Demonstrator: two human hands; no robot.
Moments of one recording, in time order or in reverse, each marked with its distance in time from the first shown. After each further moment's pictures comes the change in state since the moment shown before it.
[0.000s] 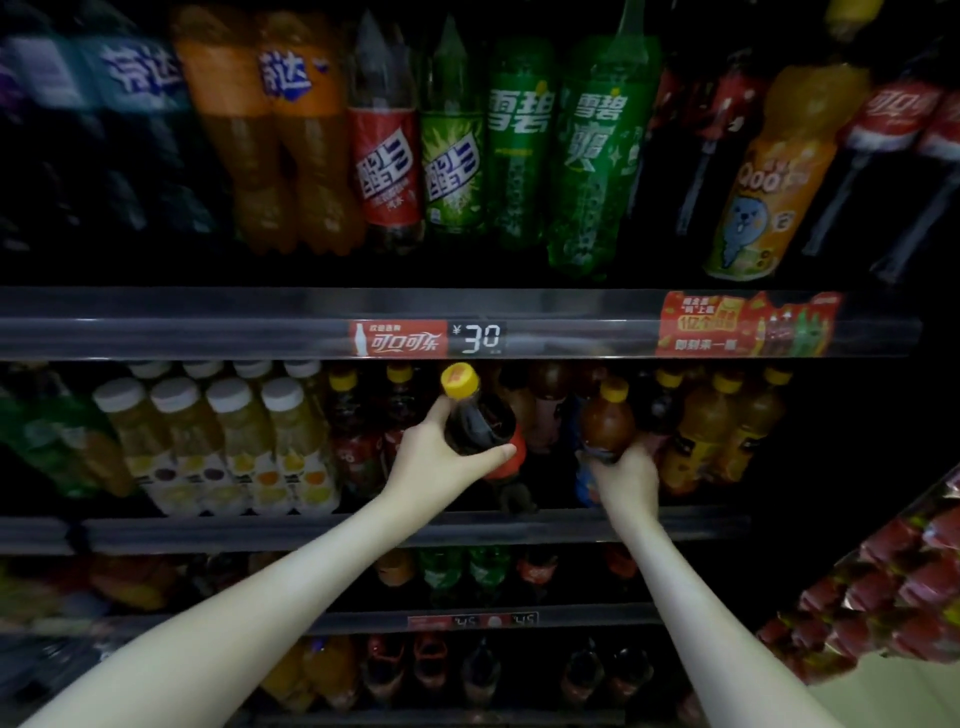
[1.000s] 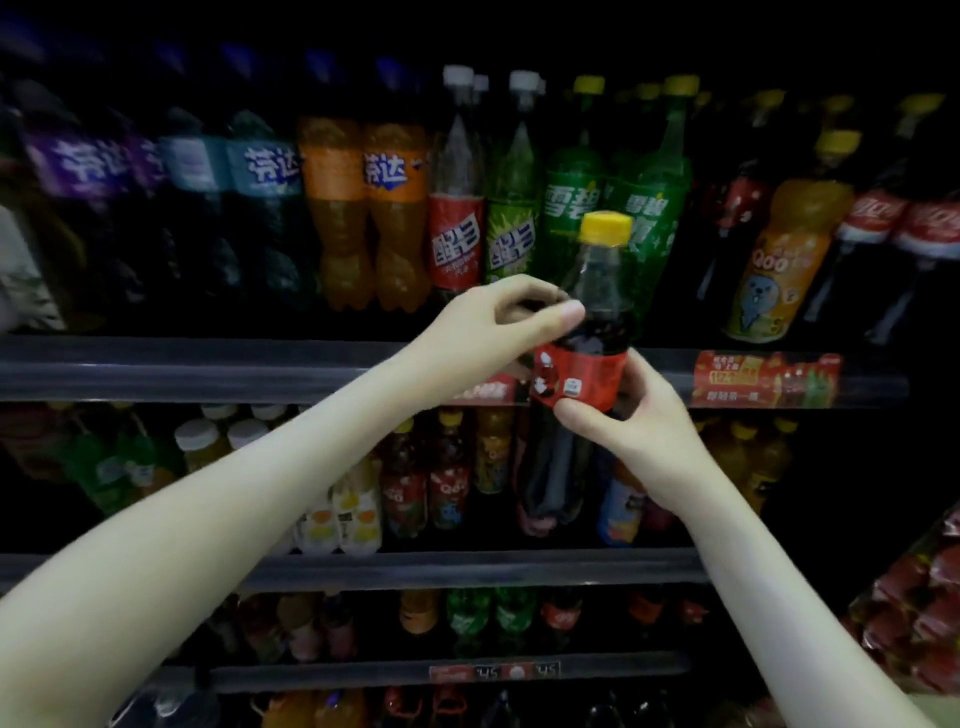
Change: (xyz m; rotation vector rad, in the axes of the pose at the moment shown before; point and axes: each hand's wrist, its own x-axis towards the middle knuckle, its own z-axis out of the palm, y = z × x) left_hand 0.013 0.140 -0.114 -0.112 -0.241 0.342; right_hand -0.108 -0.218 -0.061 0.315 -0.382 -0.538
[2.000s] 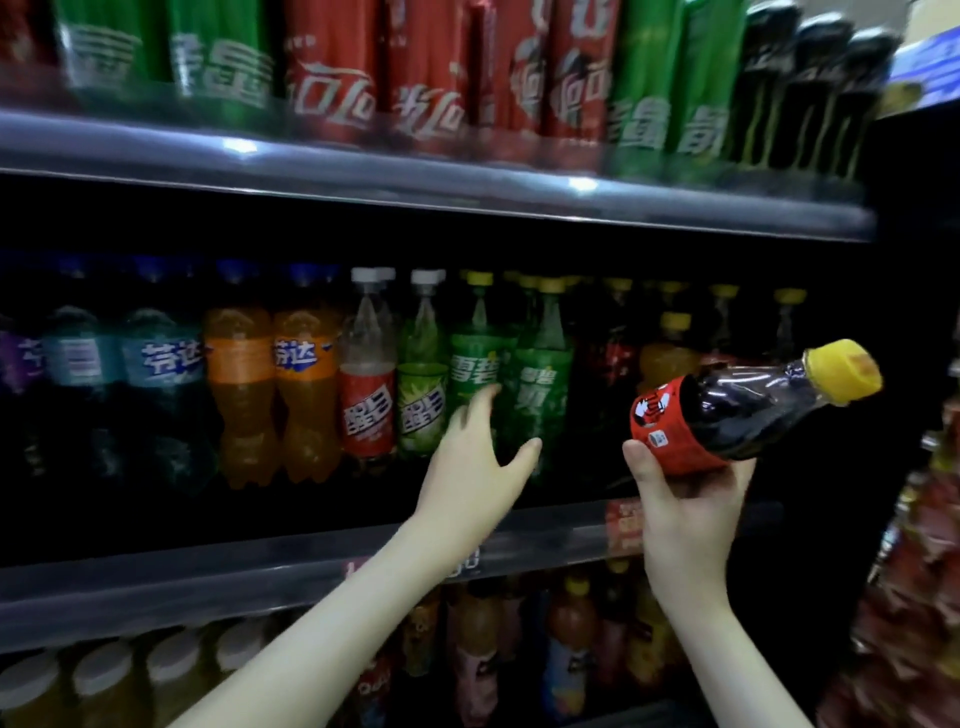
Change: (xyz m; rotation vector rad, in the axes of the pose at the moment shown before) left_hand 0.069 0.012 0.052 0.328 0.252 0.114; right_hand 0.032 -0.025 -0.060 0.121 0.822 -0.422
